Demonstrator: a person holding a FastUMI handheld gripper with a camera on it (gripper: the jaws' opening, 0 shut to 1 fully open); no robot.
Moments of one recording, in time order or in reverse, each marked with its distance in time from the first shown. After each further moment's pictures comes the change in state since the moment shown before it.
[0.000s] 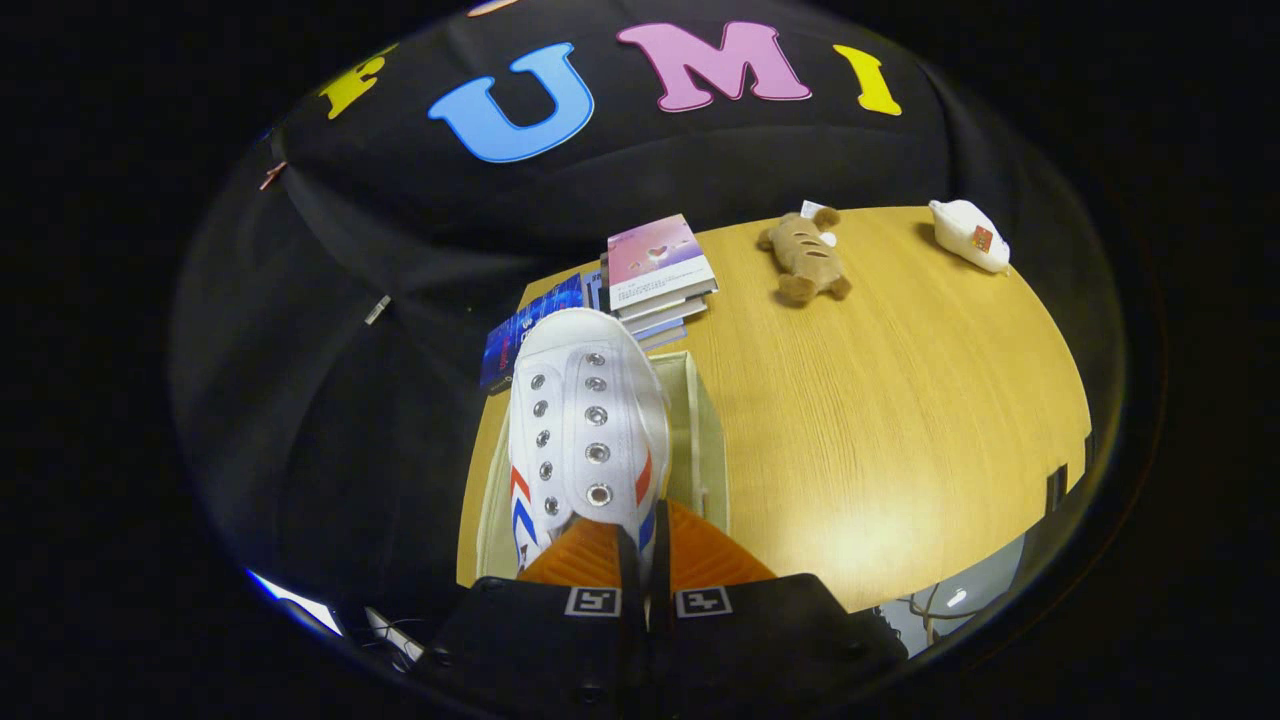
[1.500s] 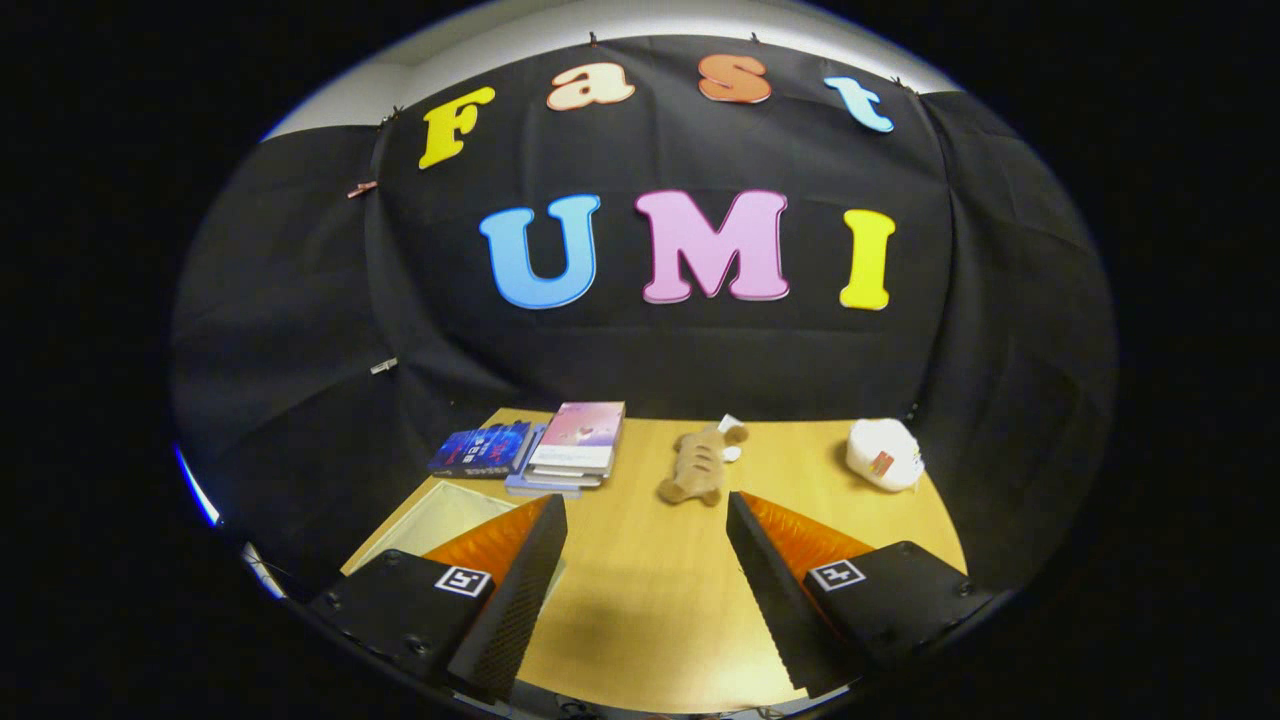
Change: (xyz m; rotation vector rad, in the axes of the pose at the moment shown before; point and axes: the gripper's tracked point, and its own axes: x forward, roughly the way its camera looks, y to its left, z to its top) arm -0.159 -0.177 0.173 -0.328 -0.537 0.003
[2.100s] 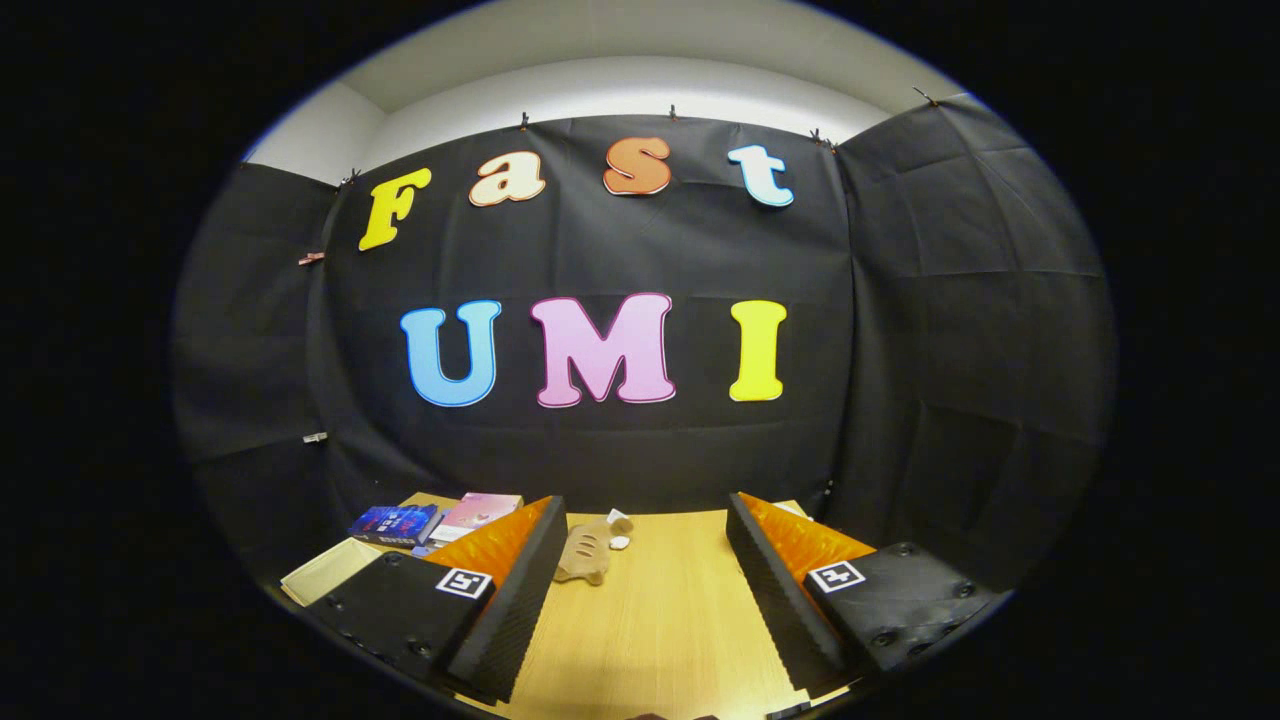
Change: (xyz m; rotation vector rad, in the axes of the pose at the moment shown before) arm -0.033 -0.132 0.056 -0.004 -0.285 -0.187
